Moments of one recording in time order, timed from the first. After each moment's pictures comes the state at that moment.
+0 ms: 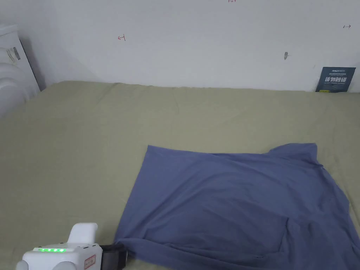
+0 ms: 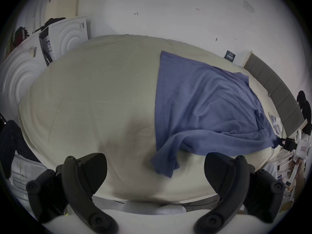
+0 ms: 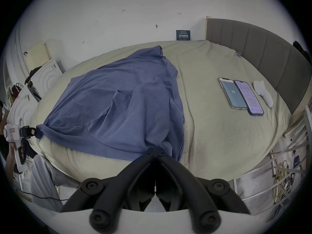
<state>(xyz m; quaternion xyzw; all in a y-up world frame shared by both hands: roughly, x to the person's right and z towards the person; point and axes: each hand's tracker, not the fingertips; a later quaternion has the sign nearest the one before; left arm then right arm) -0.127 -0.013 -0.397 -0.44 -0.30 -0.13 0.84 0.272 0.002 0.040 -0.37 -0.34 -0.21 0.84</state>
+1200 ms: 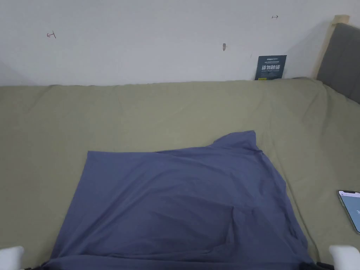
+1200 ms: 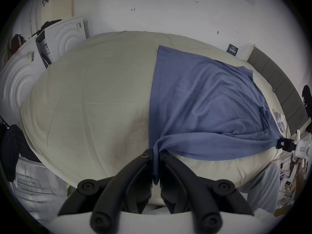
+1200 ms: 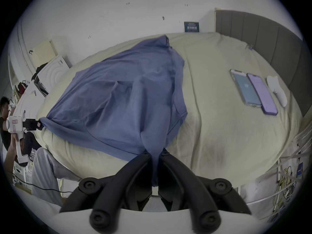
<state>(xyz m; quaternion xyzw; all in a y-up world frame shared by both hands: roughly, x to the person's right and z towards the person) -0.120 0.026 -0.382 -0.46 -0.30 -0.10 0.83 0.290 -0.002 0.057 -0.38 -0.30 -0.21 0.85</state>
